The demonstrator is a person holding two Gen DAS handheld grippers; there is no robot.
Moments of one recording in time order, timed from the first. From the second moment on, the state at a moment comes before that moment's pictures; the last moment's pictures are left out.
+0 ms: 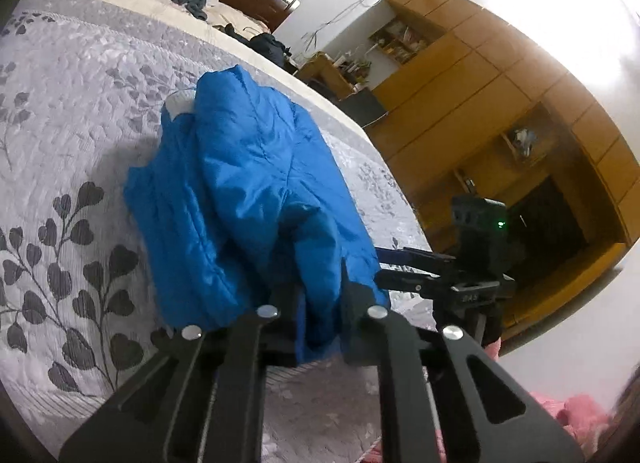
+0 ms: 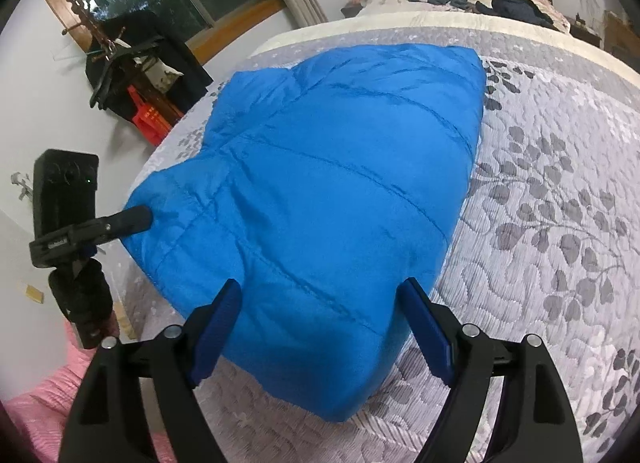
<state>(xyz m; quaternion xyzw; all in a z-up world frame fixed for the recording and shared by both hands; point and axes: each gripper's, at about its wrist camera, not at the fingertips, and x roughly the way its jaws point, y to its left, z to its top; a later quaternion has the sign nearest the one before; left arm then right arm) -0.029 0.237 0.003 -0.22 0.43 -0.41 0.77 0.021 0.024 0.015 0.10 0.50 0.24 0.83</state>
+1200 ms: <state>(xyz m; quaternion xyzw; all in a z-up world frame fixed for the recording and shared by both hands) 0.010 0.248 -0.002 -0.21 0.44 -0.36 0.79 0.046 -0.039 -0.016 0.25 0.49 0.30 0.78</state>
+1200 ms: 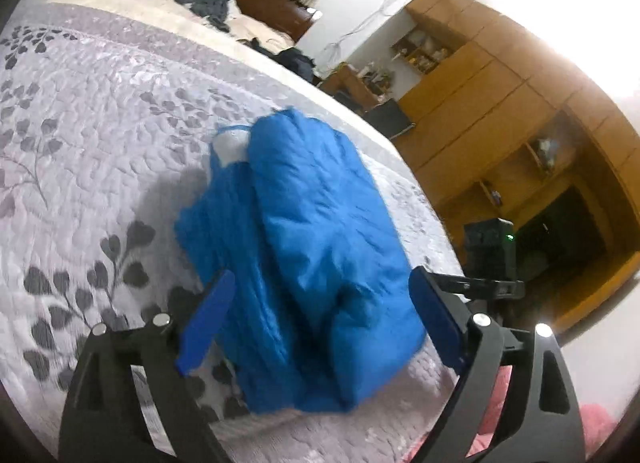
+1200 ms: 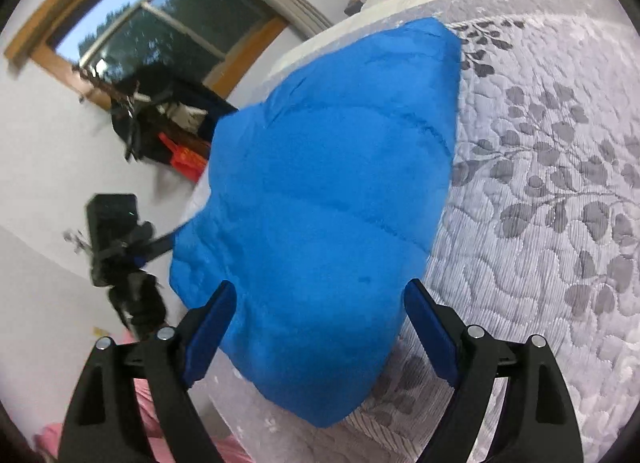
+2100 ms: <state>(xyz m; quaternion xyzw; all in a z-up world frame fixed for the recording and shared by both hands) 0.061 0.236 -0.076 -0.30 0.49 -0.41 0.71 0.090 -0.034 -0.069 0.35 0.49 0.36 0.71</state>
